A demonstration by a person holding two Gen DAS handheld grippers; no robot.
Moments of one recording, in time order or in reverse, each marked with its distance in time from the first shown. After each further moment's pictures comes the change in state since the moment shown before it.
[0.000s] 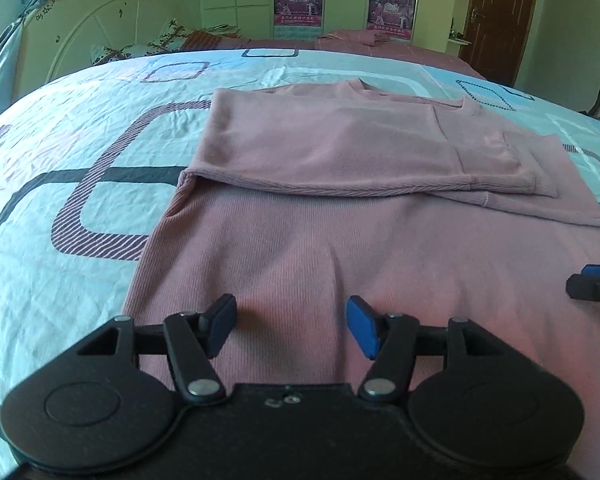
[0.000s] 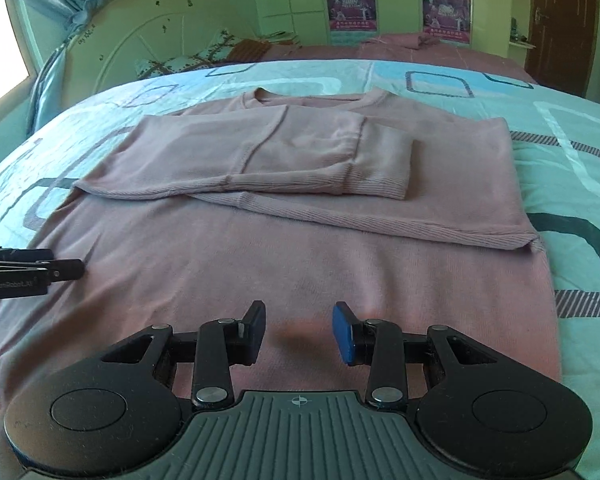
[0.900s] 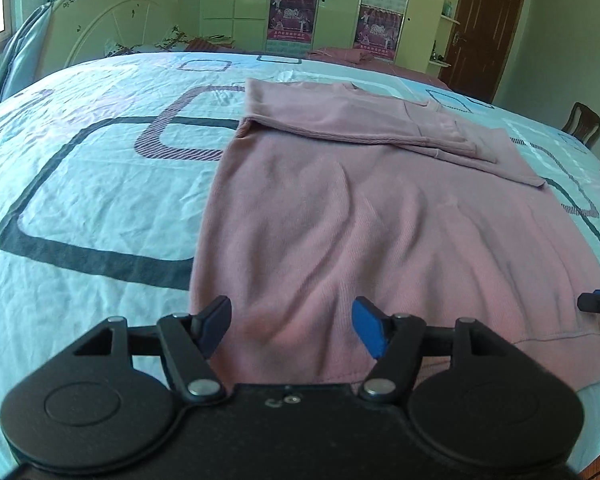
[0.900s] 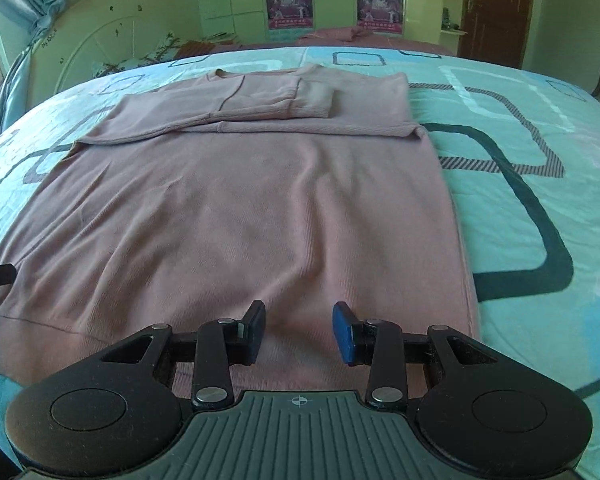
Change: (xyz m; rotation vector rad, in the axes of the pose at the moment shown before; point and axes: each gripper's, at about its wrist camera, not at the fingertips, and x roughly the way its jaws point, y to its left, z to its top) left arm -0.108 0.052 -0.103 -0.039 -0.061 -0.072; right arm -0.100 0.028 -0.110 0.097 0.001 -0.209
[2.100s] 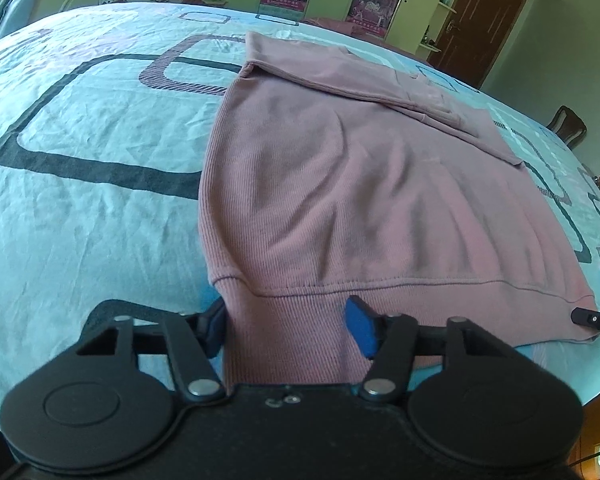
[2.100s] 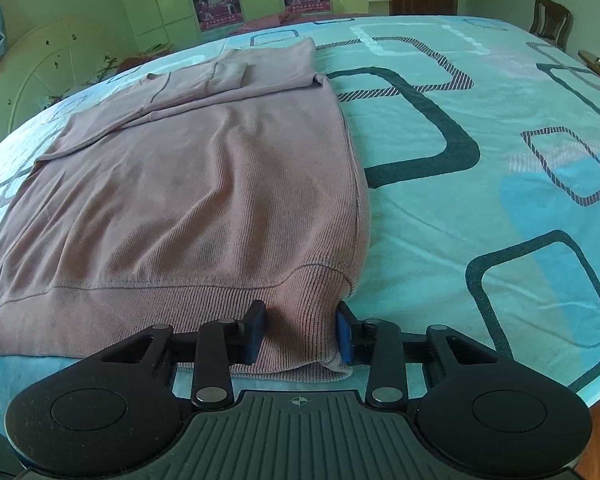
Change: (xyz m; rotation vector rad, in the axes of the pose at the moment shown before) left arm -0.006 0.021 -0.030 -0.079 0.120 -0.123; right arm -0.040 -0.040 -0.054 0.214 0.025 -0.063
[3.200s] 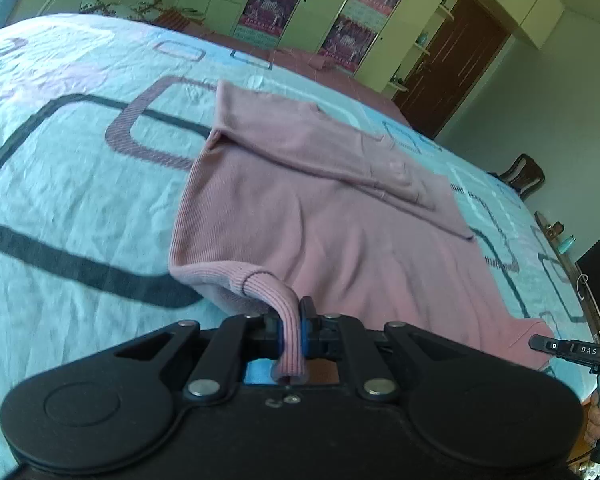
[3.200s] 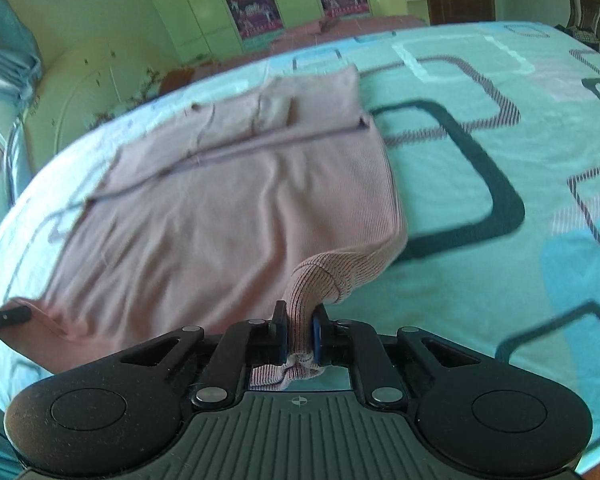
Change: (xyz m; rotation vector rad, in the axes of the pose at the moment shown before) left arm -0.017 0.008 0.069 -0.076 -0.099 -0.169; right arm -0.018 0.001 0.064 0.023 -0.021 0.185
